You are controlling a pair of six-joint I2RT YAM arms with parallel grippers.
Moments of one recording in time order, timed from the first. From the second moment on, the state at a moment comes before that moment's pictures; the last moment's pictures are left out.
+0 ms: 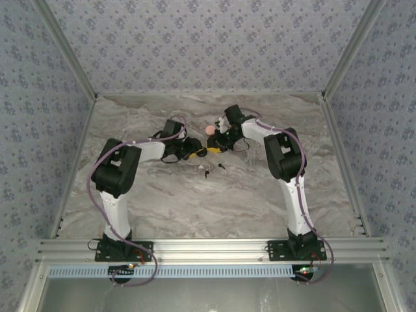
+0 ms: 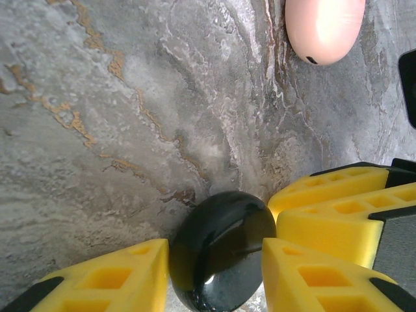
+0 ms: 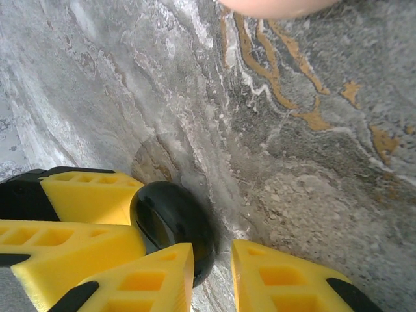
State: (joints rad) left arm -0.43 1.99 1.15 -0.03 0.44 -0.89; right arm 0.41 2.31 1.71 -0.56 -0.72 0.48
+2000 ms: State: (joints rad) left arm -0.45 1.96 1.09 0.00 0.52 -0.94; right arm 0.42 2.31 1.70 -0.58 -0.69 0.49
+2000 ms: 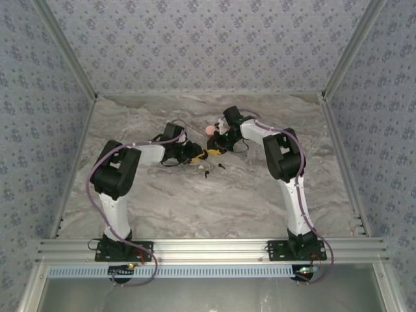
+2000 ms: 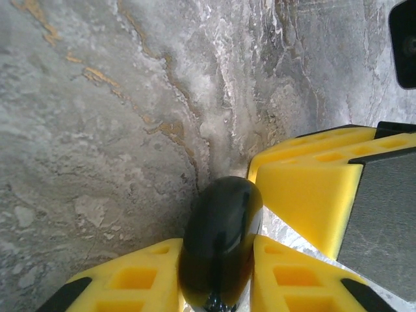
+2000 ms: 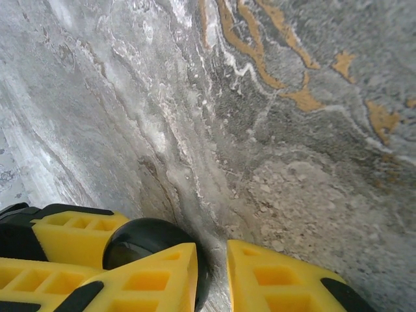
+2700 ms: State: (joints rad) left arm -0.44 1.80 1.11 0.06 0.62 -0.90; right arm 0.27 1.80 1.34 -0.43 -0.76 0.50
